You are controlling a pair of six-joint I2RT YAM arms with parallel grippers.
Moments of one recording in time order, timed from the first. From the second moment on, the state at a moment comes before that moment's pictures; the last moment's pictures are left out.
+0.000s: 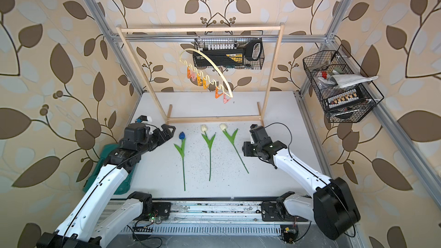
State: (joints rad) left arm -0.21 0.83 0.69 -0.51 0.22 -0.74; right arm 0.50 1.28 0.75 -0.50 -0.01 0.45
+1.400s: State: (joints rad) left arm -0.62 0.78 0.61 -0.41 0.34 -0.75; right arm 0.69 1.26 0.83 -0.48 -0.02 0.62
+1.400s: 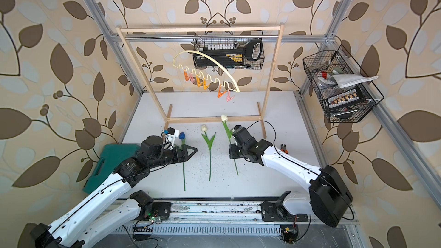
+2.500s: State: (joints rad) left arm -0.96 1.14 0.71 0.00 0.19 -0.76; right arm 0.60 1.08 0.52 0.19 -0.60 1.39
